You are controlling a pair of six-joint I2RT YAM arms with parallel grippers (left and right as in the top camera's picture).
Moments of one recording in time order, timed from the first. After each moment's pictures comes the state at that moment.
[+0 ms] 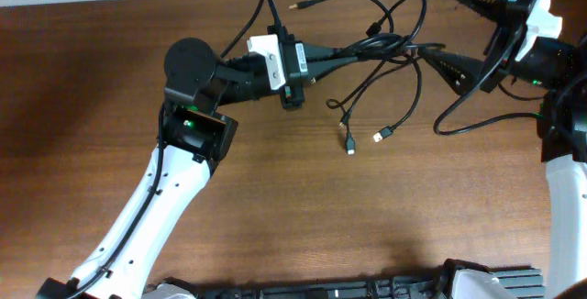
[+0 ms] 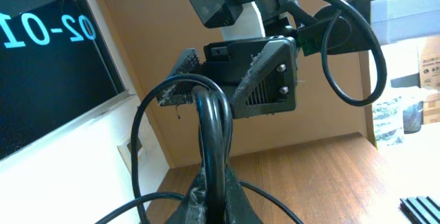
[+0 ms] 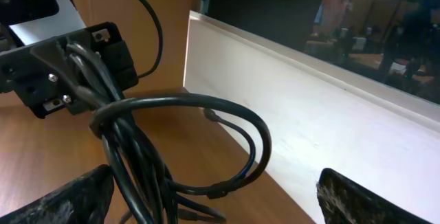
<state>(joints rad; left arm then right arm) -0.44 1.43 1.22 0.51 1.03 0.09 -0.27 1.24 1.34 -0.18 -1.28 -0.23</state>
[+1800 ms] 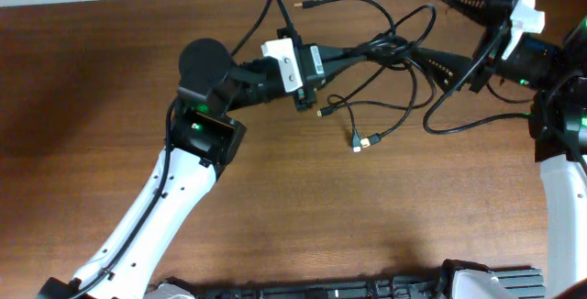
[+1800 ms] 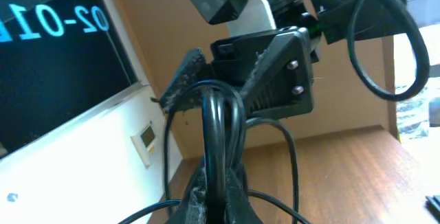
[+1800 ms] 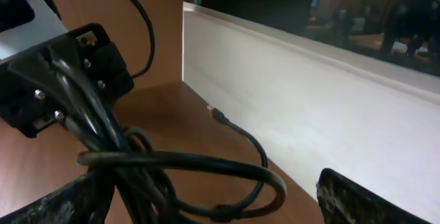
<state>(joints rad) -0.49 1.43 1.22 0.44 0.93 0.18 -0.22 1.24 1.34 -0.24 -1.21 -0.23</state>
